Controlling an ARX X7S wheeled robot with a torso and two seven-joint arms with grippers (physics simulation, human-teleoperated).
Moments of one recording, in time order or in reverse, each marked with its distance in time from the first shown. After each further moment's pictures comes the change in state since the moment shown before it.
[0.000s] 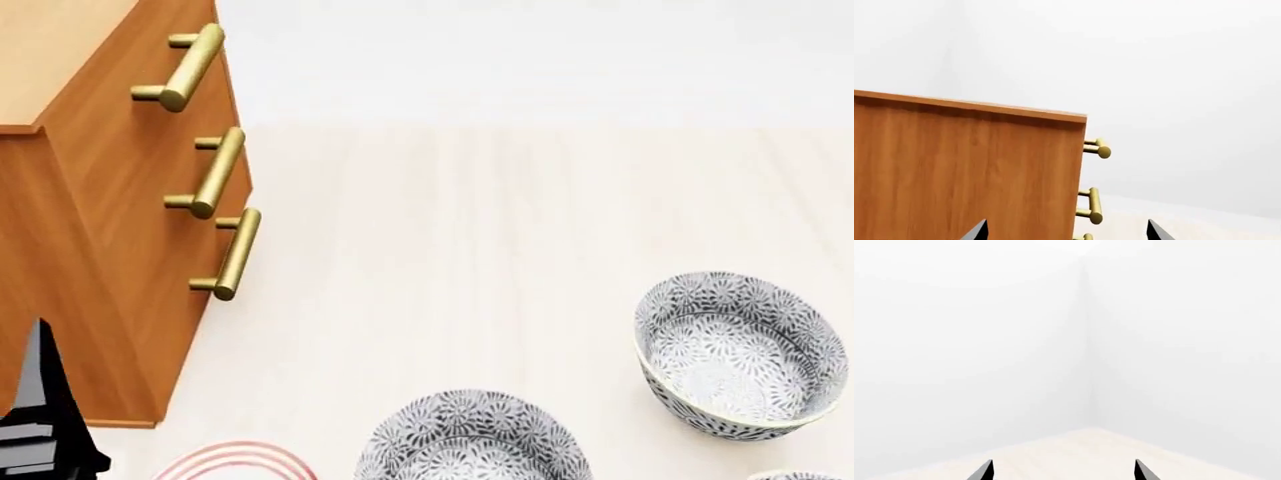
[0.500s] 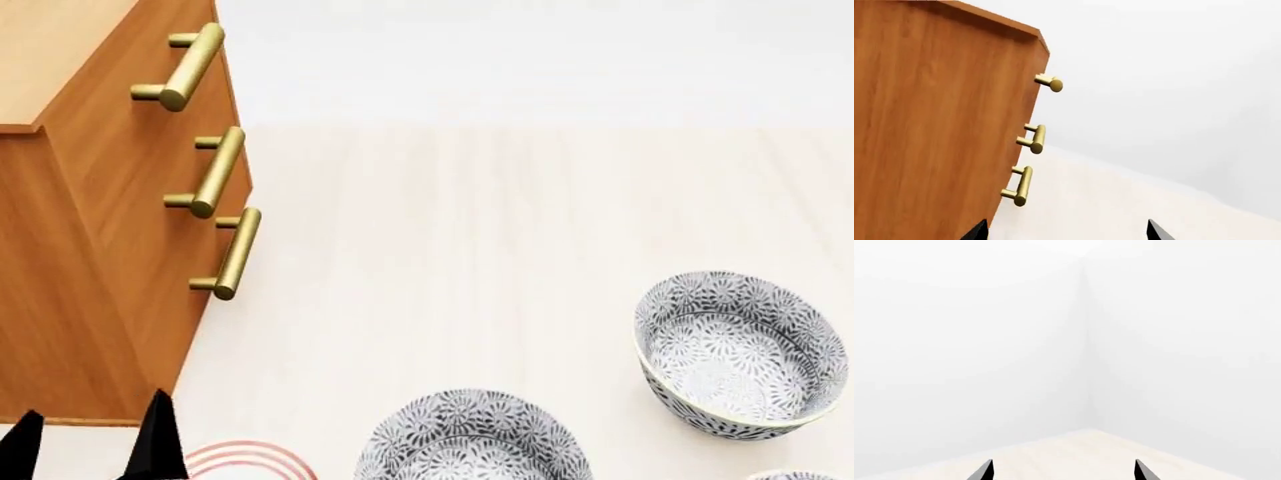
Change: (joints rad) left arm 0.093 0.101 0.130 0.013 -0.120 -0.035 -0.033; right arm -0.009 0.006 -0.014 -0.006 -0.026 -0.001 0.021
